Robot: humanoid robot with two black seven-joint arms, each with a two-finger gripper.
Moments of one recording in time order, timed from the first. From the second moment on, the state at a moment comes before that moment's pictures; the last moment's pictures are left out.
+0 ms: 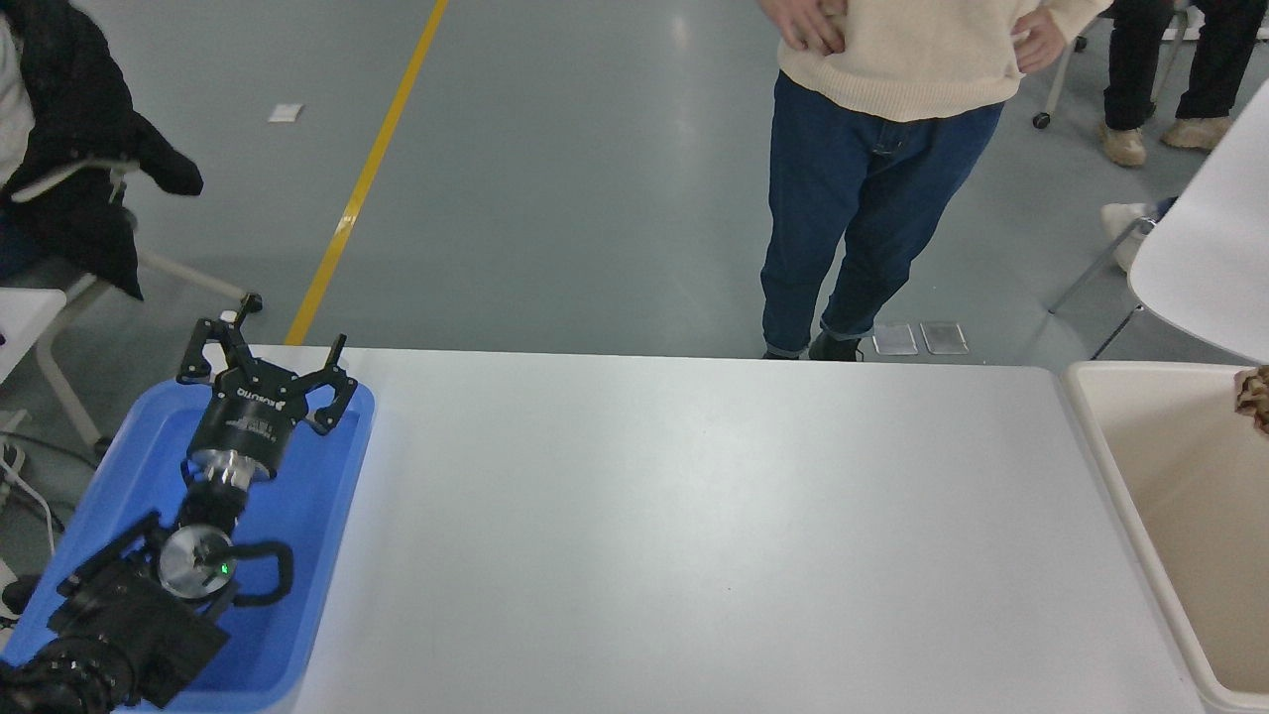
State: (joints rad) left arm -0.60 0.23 -0.89 -0.31 -0.14 -0.79 -0.37; right arm 2.05 -1.01 -1.33 1.13 -0.39 0.79 -0.17
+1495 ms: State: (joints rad) left arm -0.60 0.23 -0.89 -0.31 -0.14 -0.79 -0.37; right arm 0.70 -0.47 -0.57 0.12 -0.37 -0.05 -0.17
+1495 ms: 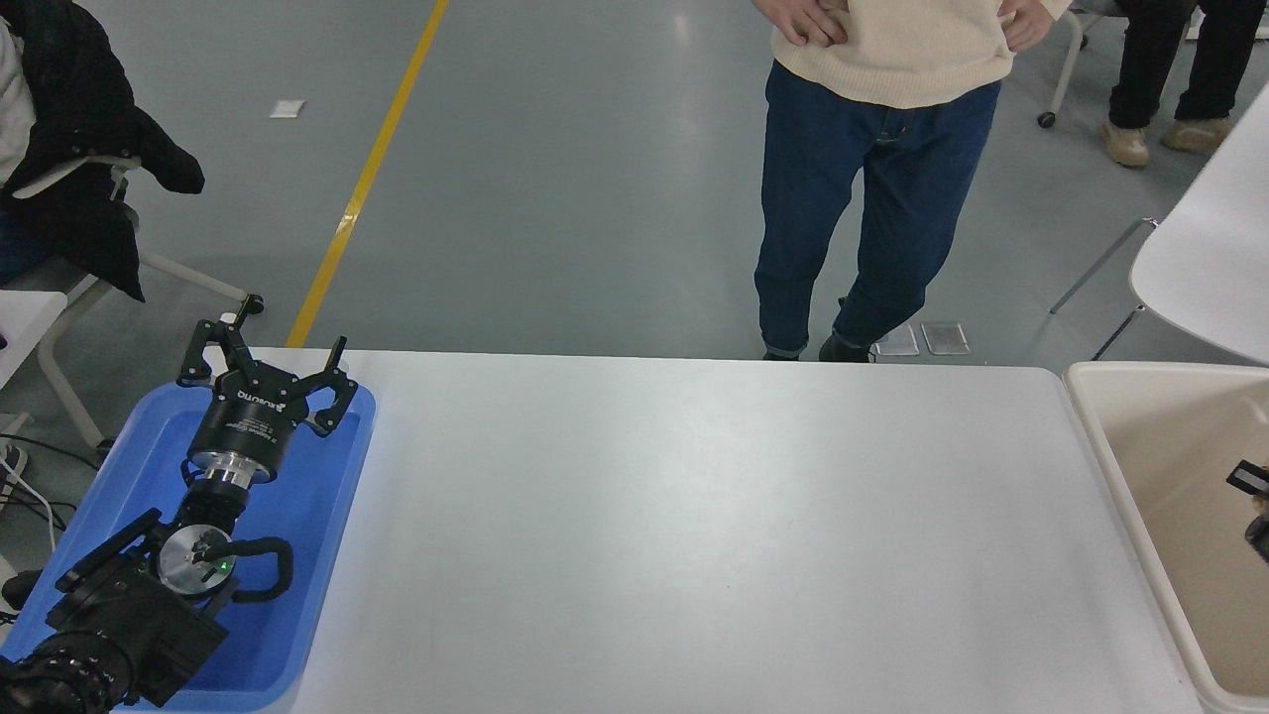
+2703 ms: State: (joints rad) left arm -0.60 0.23 -0.89 -0.31 -0.14 -0.79 -0.37; right arm 0.73 -0.47 -0.50 0.12 -0.36 -0.20 -0.17
